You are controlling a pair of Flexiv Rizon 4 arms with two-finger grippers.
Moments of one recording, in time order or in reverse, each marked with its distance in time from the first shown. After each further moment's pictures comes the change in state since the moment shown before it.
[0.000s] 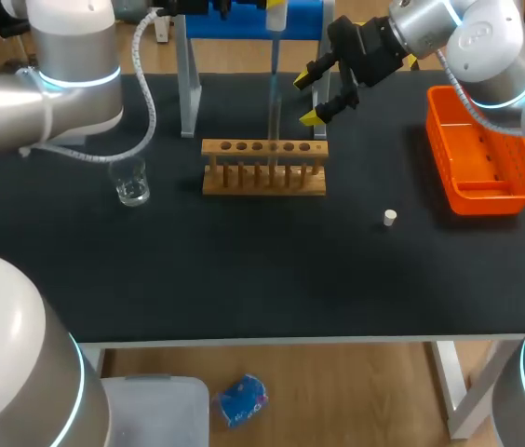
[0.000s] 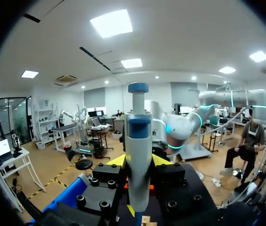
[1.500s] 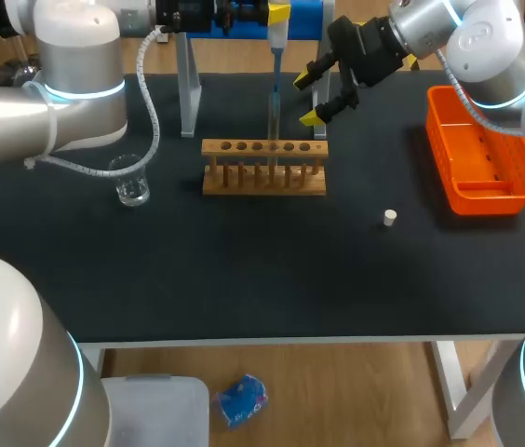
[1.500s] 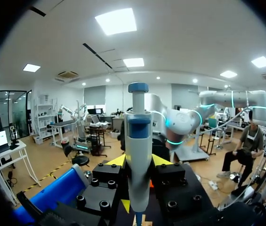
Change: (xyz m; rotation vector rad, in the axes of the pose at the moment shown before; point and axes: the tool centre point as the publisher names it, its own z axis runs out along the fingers) left arm 0.003 0.028 0.007 0.002 0.010 -0.052; right arm 0.000 0.000 0.000 0.000 0.000 0.000
